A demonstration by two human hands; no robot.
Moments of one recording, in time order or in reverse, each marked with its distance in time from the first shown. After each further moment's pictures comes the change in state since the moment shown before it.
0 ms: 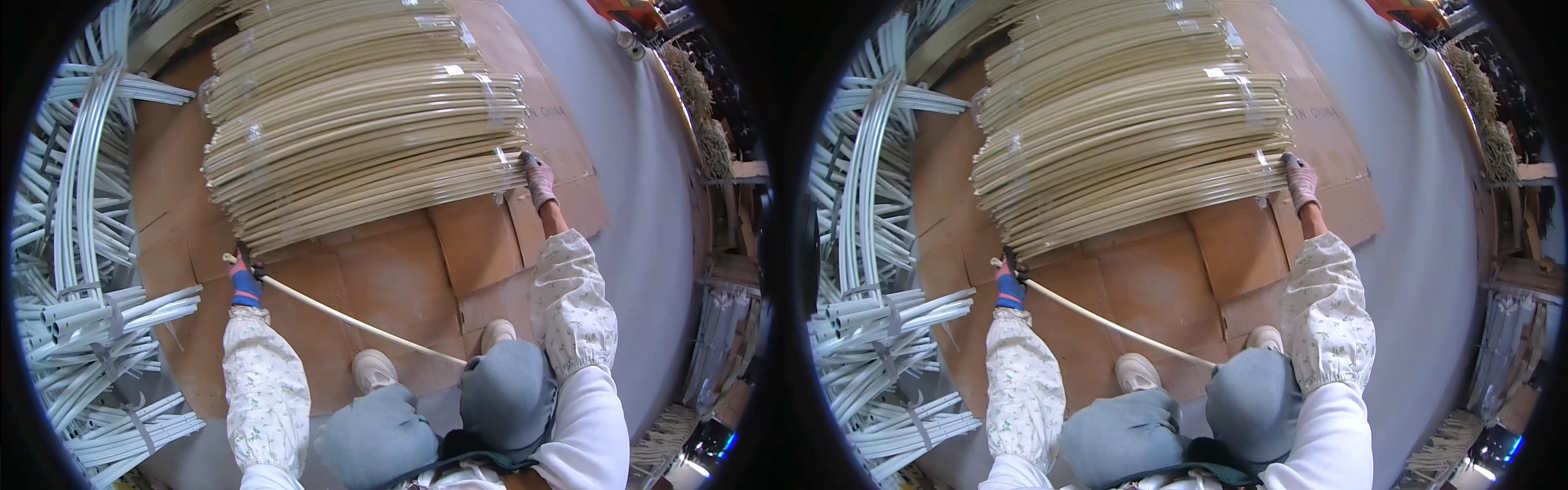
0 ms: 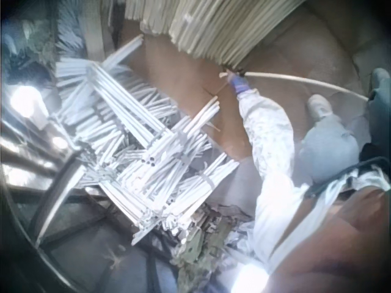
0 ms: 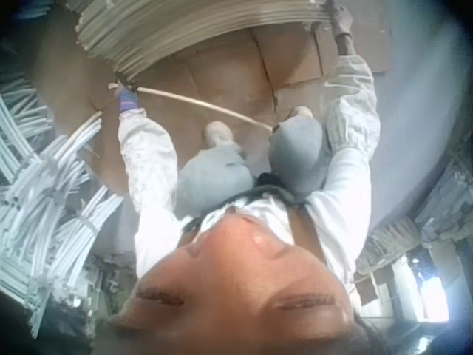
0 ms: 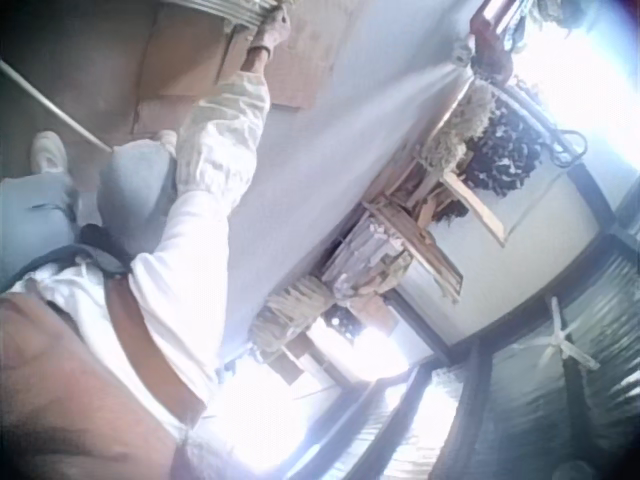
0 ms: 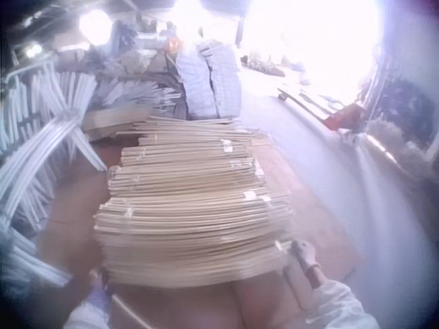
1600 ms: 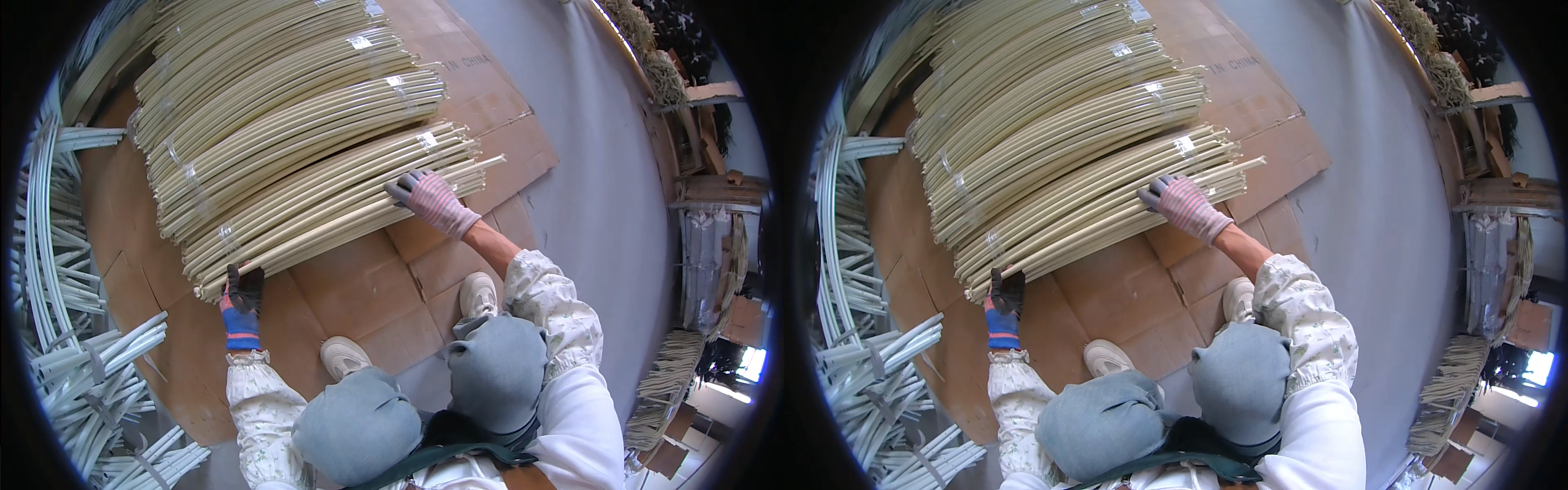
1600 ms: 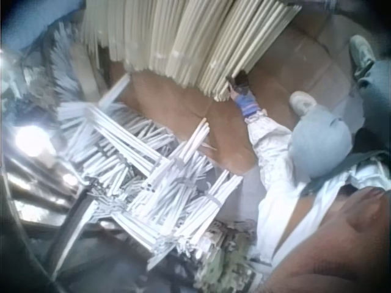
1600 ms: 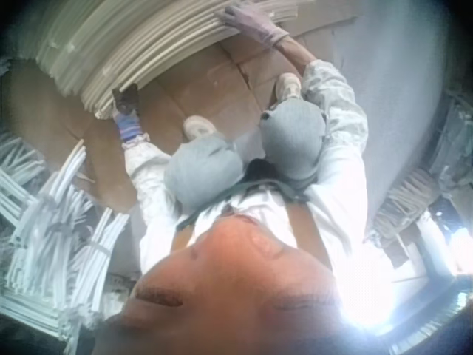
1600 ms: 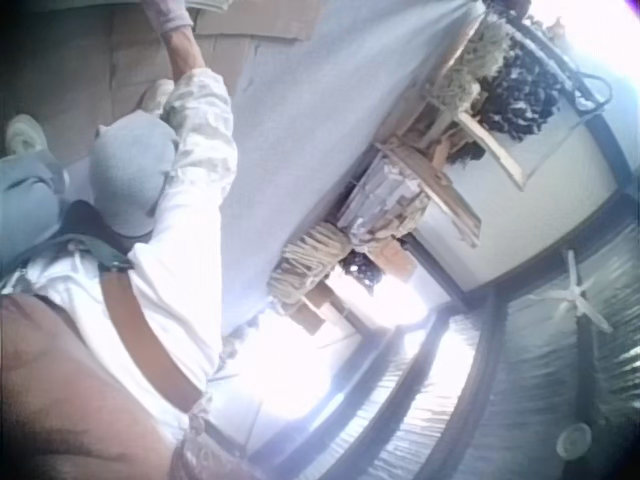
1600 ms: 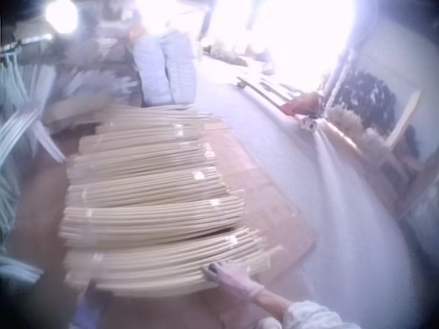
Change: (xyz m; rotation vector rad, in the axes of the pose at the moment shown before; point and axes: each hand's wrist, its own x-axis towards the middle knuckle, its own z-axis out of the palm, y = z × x) left_hand -0.130 -0.033 0.019 -0.363 -0.547 -0.189; right_hand -0.186 -0.027 -0.006 -0.694 -0.271 -1.302
